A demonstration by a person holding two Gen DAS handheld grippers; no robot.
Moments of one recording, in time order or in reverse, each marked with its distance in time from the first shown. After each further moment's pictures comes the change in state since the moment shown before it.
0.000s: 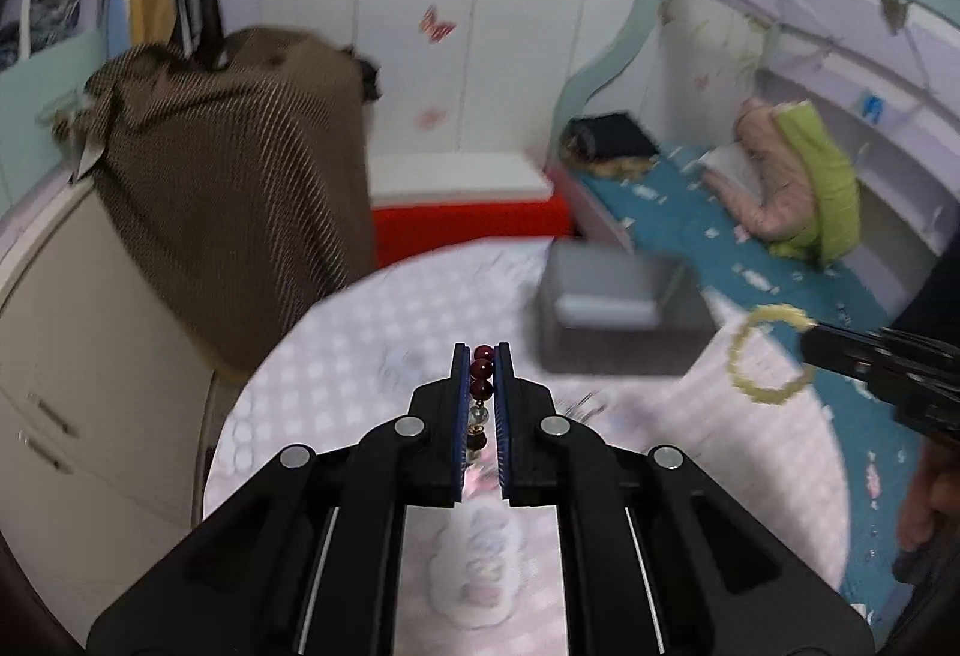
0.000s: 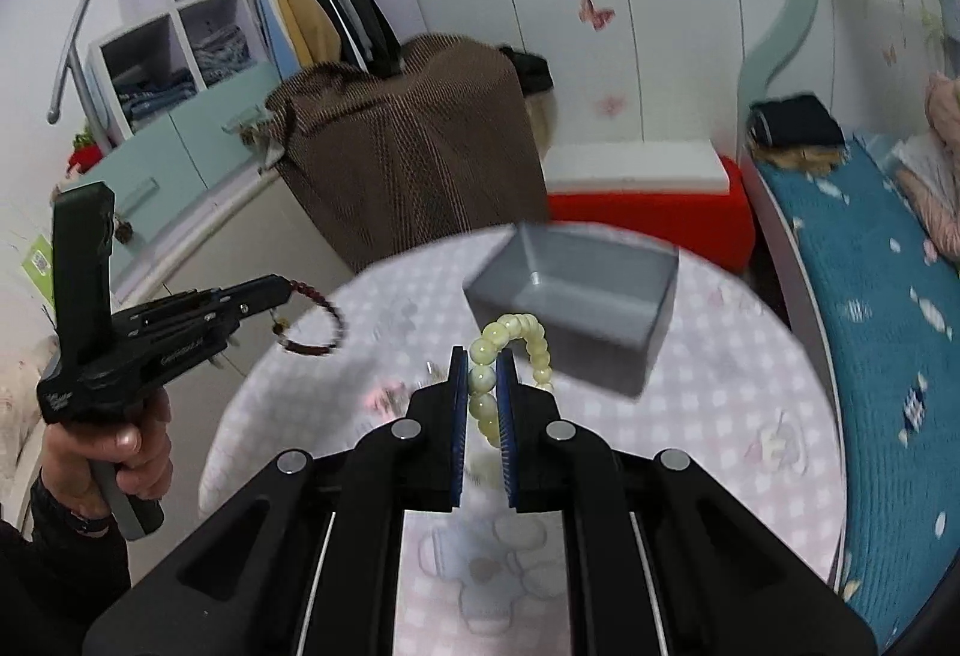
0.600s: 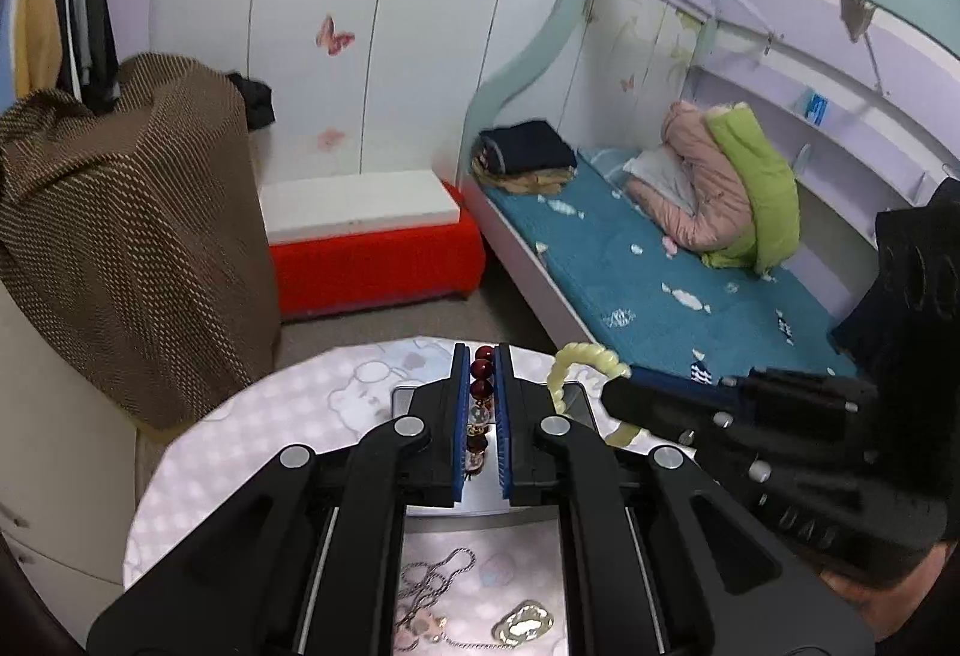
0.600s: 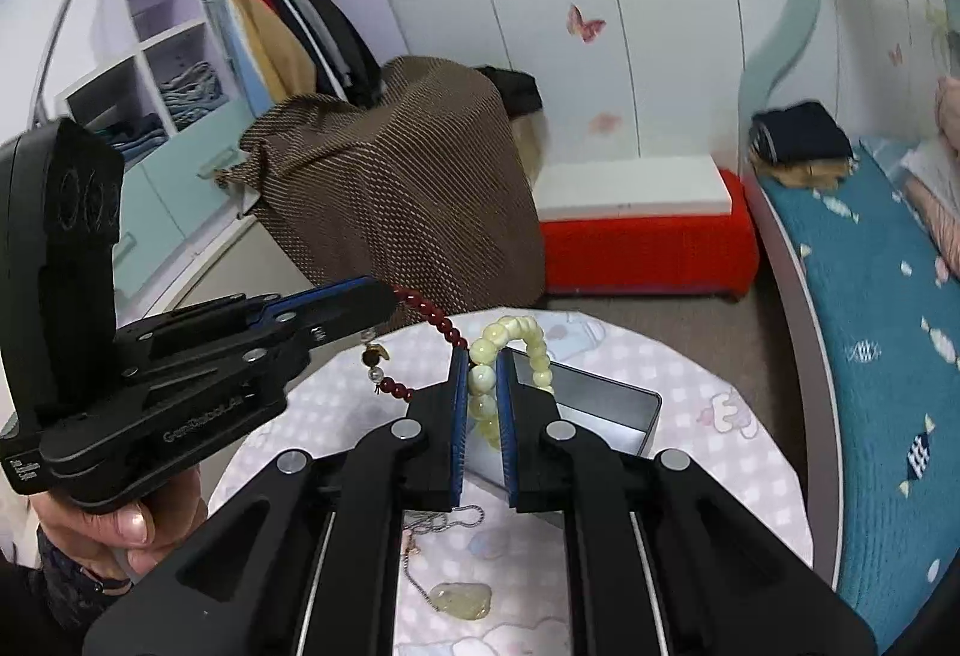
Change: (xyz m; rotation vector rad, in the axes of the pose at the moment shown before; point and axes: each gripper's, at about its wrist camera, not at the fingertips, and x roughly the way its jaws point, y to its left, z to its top) left arm 0.095 -0.077 0.105 0.051 0.055 -0.168; right arm 0.057 -0.040 0.077 0.058 0.014 0.001
